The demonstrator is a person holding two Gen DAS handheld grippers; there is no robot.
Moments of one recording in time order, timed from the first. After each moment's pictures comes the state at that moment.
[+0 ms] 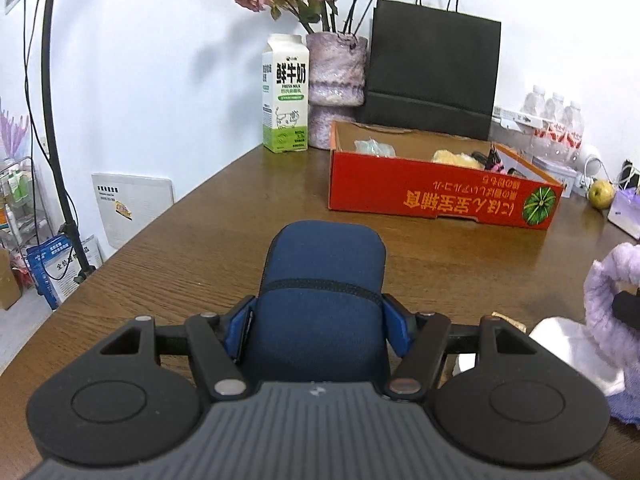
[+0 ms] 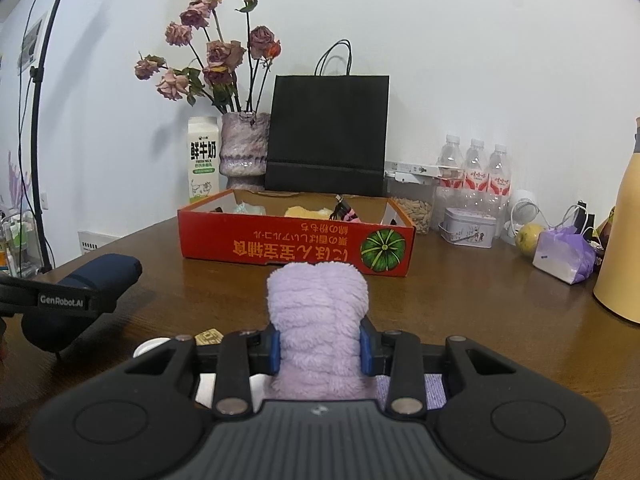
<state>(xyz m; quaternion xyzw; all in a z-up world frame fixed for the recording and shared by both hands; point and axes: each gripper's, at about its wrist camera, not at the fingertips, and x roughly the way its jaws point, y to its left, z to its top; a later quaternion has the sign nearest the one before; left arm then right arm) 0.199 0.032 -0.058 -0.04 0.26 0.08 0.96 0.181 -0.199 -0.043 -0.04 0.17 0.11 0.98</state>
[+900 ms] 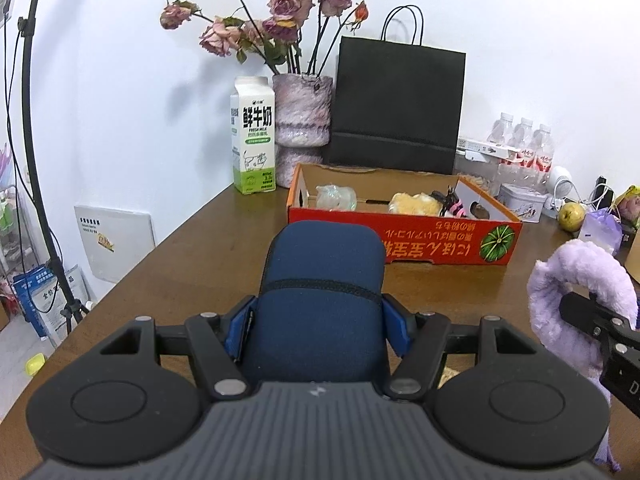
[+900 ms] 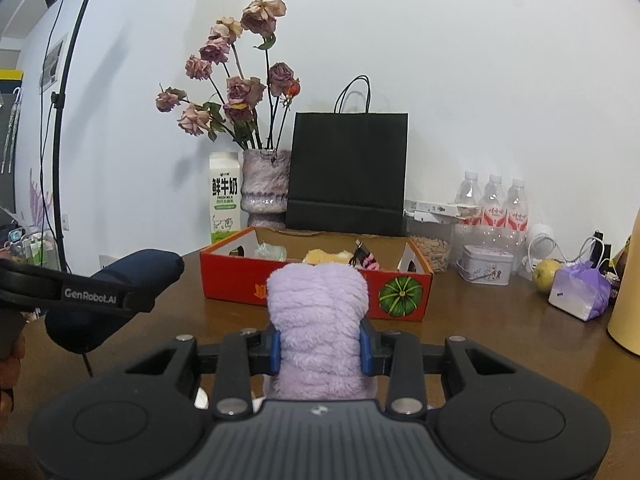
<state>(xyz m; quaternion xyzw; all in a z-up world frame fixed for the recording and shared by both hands) 0.203 0.000 -0.012 -0.03 0.23 0.05 0.97 0.184 -0.198 -0.013 -0.04 0.13 0.15 0.98</state>
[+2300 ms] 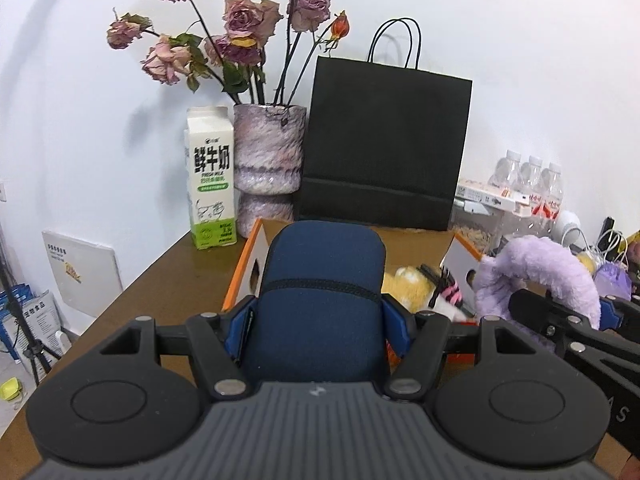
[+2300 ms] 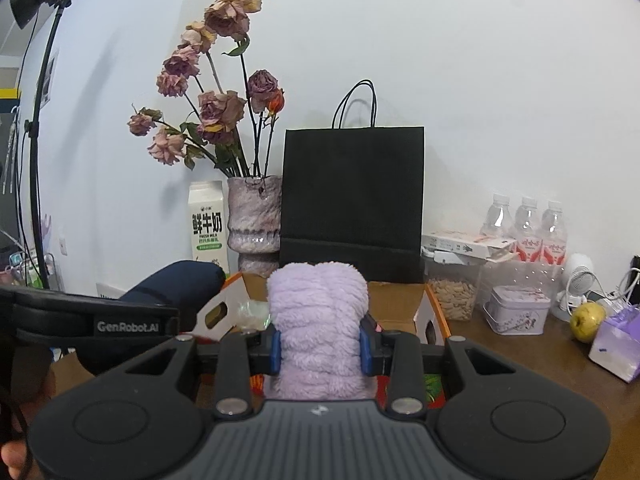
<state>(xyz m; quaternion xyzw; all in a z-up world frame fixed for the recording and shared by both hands) 0.330 -0.020 0.026 -0.05 0.21 0.04 0.98 0.318 -0.188 0.029 -0.02 0.12 0.17 0.98</state>
